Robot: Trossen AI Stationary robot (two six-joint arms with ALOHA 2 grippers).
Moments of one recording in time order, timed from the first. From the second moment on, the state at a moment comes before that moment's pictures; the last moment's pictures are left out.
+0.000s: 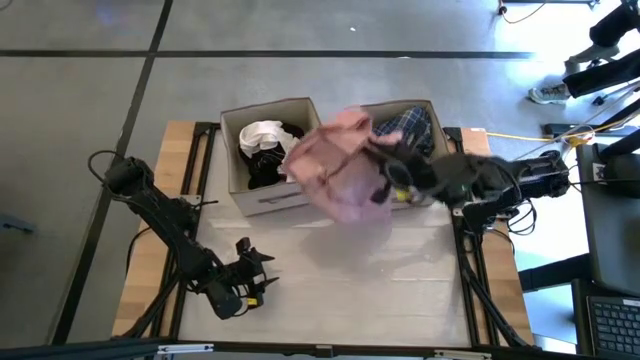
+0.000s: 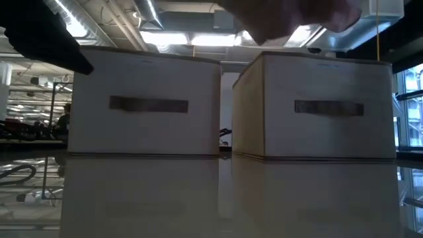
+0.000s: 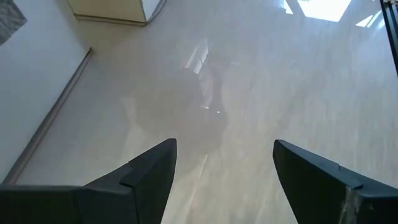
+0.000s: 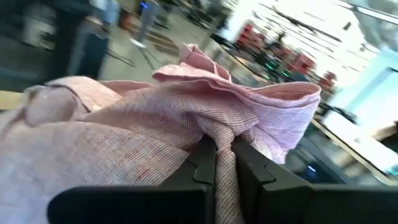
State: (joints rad) left arm -0.84 1.53 0.86 -0.35 -0.86 -0.94; right arm 0.29 1.36 1.65 -0.44 0.87 -0.35
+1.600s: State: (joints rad) left arm -0.84 1.53 0.86 -0.36 -0.87 -0.91; right arm -0.58 1.39 0.76 -0.32 0.25 0.17
